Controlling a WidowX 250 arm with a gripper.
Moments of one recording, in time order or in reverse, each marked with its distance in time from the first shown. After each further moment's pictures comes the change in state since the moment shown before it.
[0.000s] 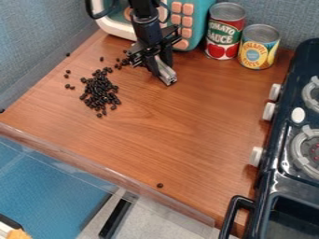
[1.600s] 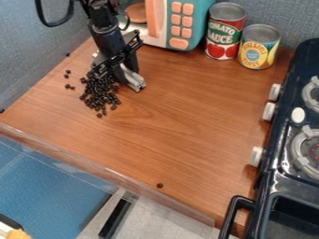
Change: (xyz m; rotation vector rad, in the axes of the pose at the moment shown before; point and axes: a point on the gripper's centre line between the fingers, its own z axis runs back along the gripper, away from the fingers) arm 0.009 0.063 0.009 -0.003 -0.006 0.192
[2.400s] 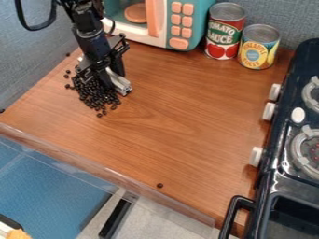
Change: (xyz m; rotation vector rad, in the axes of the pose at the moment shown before) arm 0.013 0.026 0.003 0.013 -0.039 0.033
